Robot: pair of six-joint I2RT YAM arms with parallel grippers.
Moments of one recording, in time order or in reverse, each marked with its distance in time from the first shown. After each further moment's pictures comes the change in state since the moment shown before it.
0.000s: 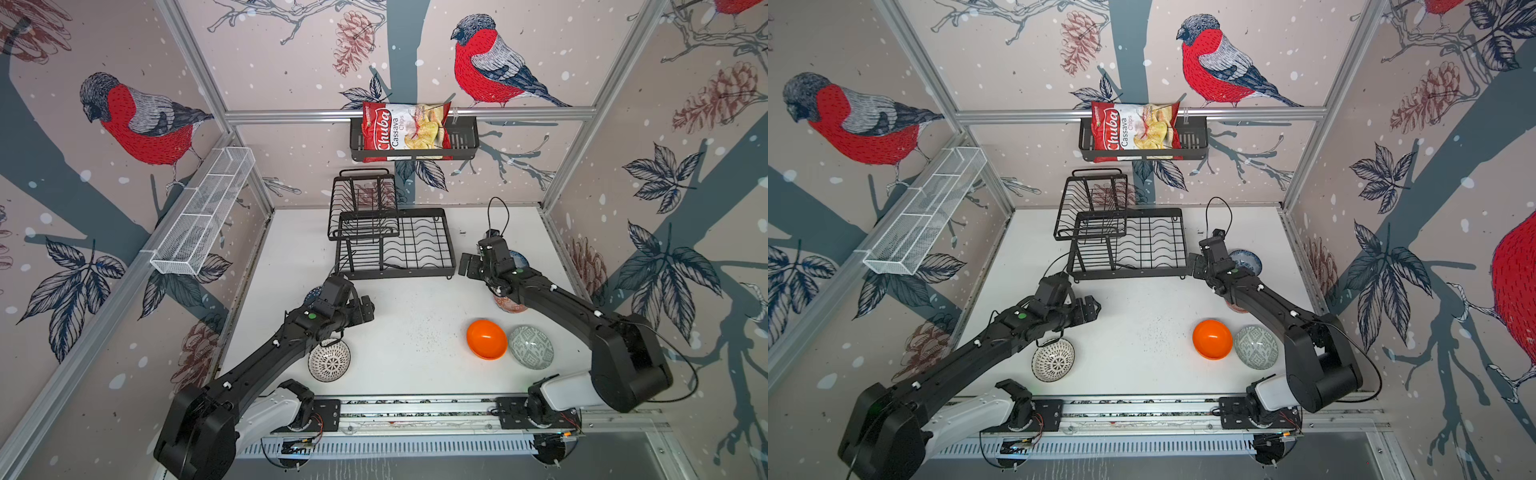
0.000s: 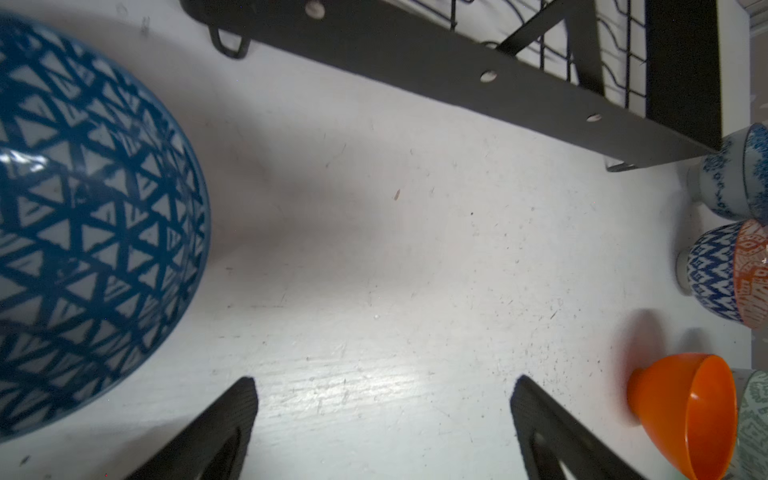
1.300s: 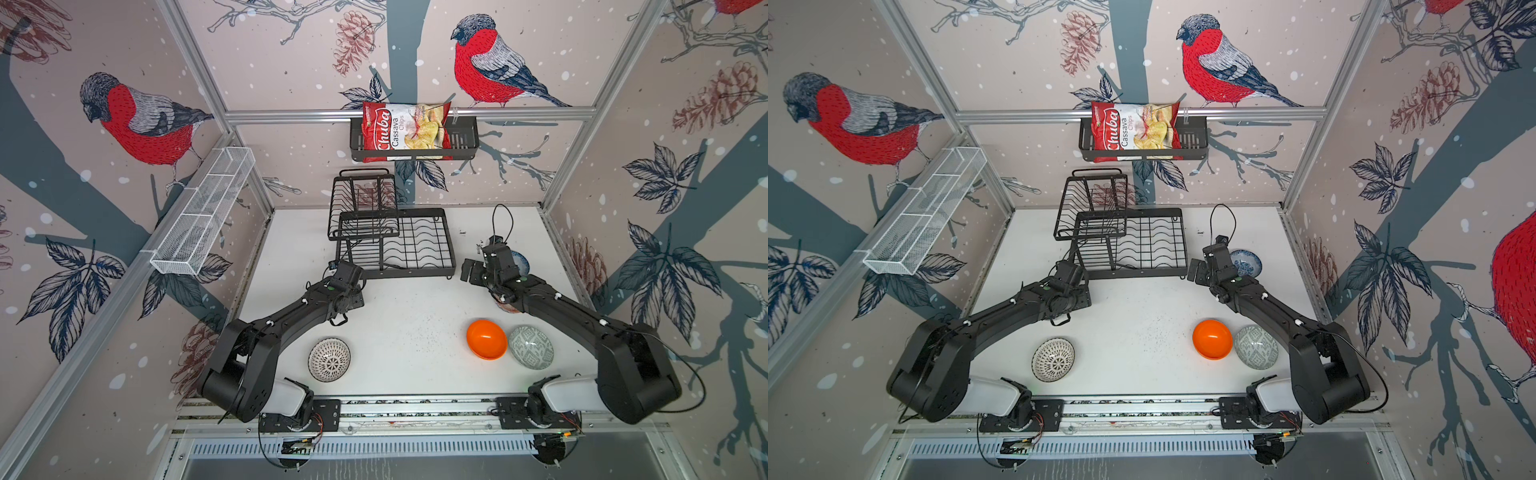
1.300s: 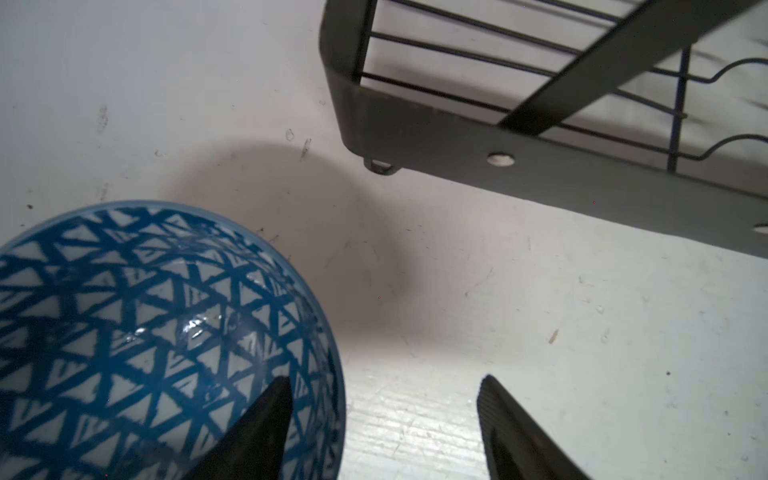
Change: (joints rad) left arm 0.066 0.363 0.126 0.030 -0.285 0.053; right arm -0.016 -0.064 -0.088 0.037 -0.025 0.018
